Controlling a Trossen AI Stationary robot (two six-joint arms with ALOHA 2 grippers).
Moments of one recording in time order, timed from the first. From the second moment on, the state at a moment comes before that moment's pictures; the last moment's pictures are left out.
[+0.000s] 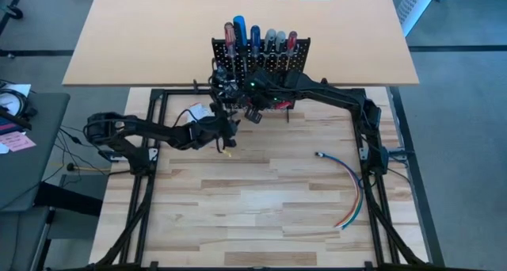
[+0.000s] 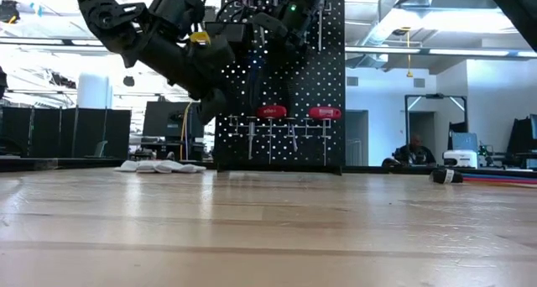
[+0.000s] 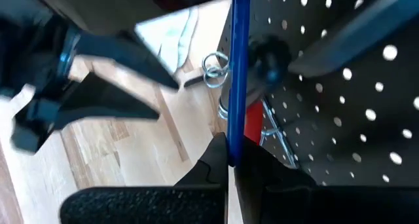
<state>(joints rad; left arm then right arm) 0.23 1.51 0.63 0.57 -0.54 0.62 -0.33 2.04 2.07 -0.99 0.16 0.02</state>
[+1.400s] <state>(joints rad) 0.12 1.40 0.35 0.59 -0.65 0.27 -0.34 2.09 2.08 -0.95 0.16 -0.04</state>
